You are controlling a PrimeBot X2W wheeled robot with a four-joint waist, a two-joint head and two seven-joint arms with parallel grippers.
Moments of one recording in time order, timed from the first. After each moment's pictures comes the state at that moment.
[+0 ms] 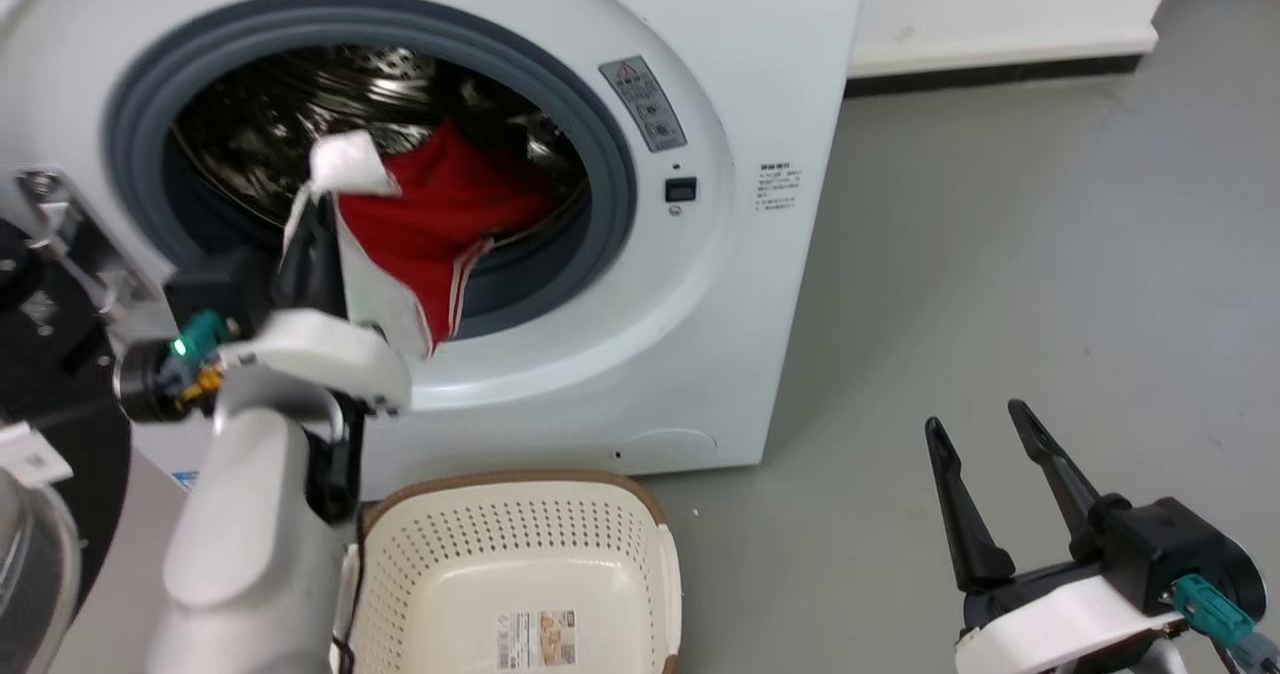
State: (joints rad) left arm -0.60 0.18 -0.04 0.60 -0.25 -0.04 -0.26; right arm 0.07 -0.05 0.10 -0.18 0.09 0.13 -0.02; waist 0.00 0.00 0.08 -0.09
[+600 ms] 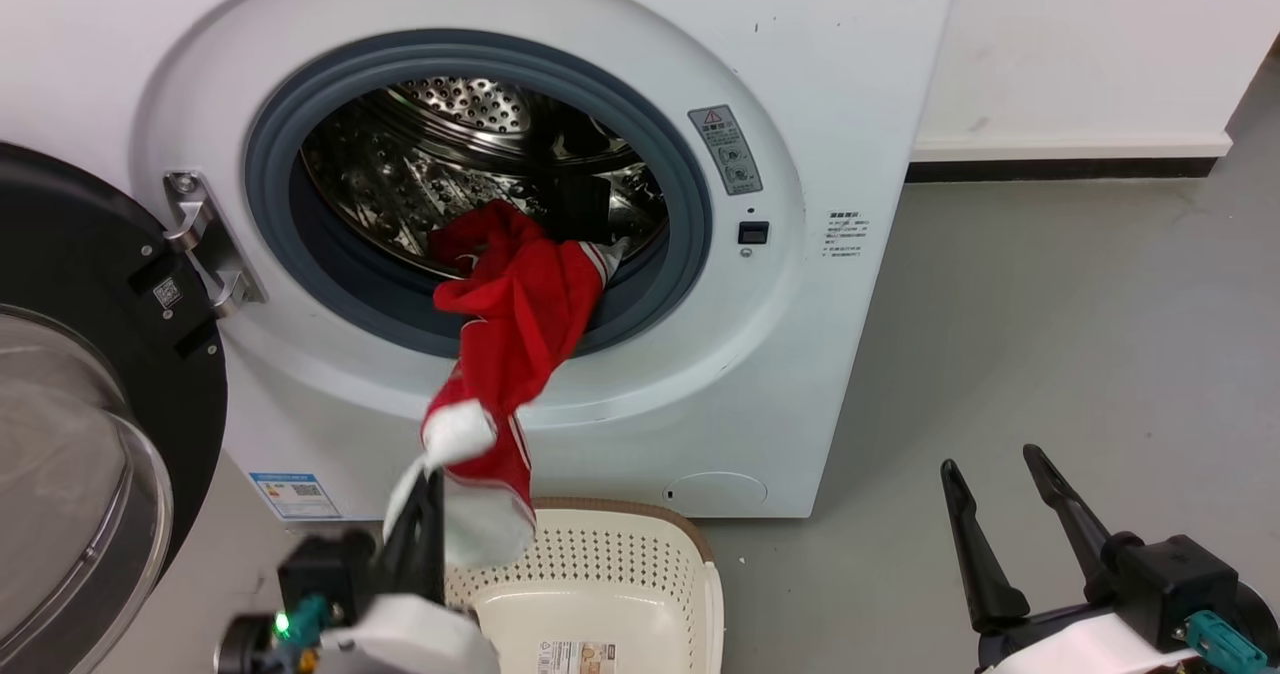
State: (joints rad) left arm -0.01 0.11 -0.14 0.09 -0.24 0.04 -0.12; right arm 0.16 -0.05 0.07 -0.22 0.09 0.13 0.01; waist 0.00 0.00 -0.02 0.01
